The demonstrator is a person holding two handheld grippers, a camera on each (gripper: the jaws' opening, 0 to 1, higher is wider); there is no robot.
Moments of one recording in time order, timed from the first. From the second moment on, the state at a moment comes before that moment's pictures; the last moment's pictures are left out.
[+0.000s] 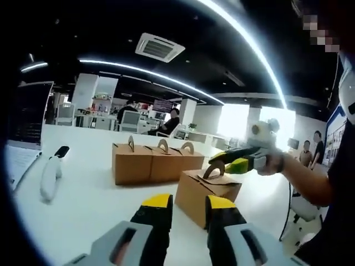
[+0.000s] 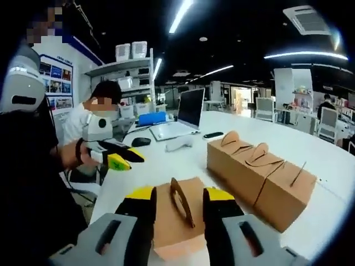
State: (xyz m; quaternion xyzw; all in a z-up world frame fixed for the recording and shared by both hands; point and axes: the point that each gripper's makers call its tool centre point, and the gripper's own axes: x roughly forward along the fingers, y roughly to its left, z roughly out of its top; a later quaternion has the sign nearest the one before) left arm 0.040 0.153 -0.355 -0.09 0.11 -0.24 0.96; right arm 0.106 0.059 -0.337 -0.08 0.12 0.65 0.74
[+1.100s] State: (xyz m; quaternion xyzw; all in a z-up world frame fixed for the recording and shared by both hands) left arm 0.068 0.141 -0.347 -0.08 0.10 -0.24 0.96; right arm 0.113 0.015 -0.314 0.02 0.04 0.55 0.84
